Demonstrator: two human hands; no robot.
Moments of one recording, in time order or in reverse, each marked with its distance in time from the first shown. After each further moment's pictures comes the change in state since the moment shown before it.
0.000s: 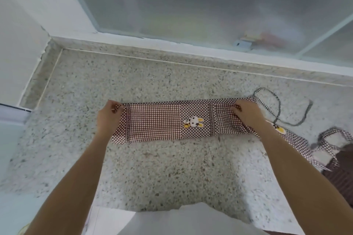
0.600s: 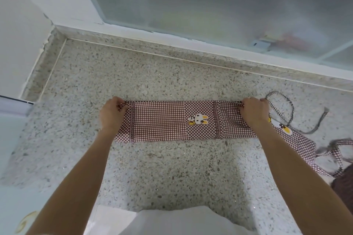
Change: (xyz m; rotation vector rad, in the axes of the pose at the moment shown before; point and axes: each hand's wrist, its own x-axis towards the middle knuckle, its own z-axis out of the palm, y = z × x) left_hand 0.016 -0.013 0.009 0.175 0.075 0.054; right_hand 0.030 -0.019 0.012 -0.462 0.060 0.111
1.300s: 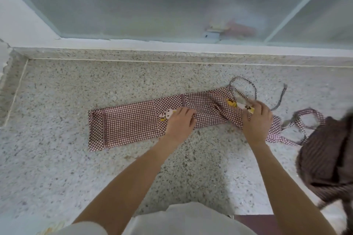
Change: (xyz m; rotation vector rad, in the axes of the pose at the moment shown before) left_hand -0.140 0.205 0.110 0.072 -0.379 0.801; right_hand -0.104 0.079 0.050 0.563 0.524 0.387
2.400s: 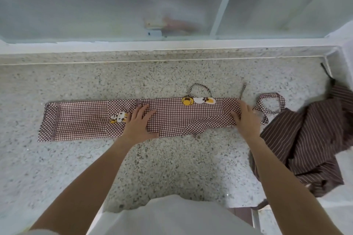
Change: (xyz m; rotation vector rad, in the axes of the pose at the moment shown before) left_hand 0.004 0.013 0.040 0.258 -0.233 -0.177; right_hand 0.050 0.159 -0.027 -0.026 -0.400 -0.035
